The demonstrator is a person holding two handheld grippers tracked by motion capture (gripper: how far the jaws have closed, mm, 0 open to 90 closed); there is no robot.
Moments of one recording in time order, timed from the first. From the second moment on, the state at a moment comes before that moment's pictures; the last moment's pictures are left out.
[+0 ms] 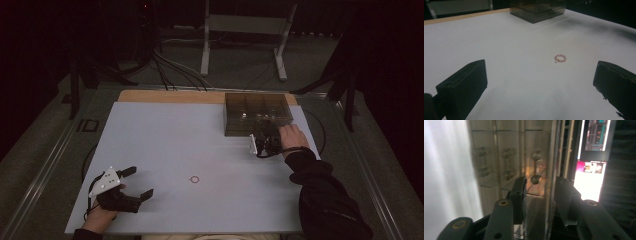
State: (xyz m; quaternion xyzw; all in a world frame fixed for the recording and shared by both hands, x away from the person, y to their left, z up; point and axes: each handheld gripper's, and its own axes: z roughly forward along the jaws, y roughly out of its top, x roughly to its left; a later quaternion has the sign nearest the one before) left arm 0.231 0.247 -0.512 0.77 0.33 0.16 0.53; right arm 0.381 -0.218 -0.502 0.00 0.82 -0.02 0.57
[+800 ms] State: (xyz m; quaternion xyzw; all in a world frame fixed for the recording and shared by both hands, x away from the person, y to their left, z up) left arm 0.231 0.247 -0.512 0.77 0.33 0.15 0.53; right arm 0.394 -0.215 -0.507 0.00 0.83 -0.04 0.55
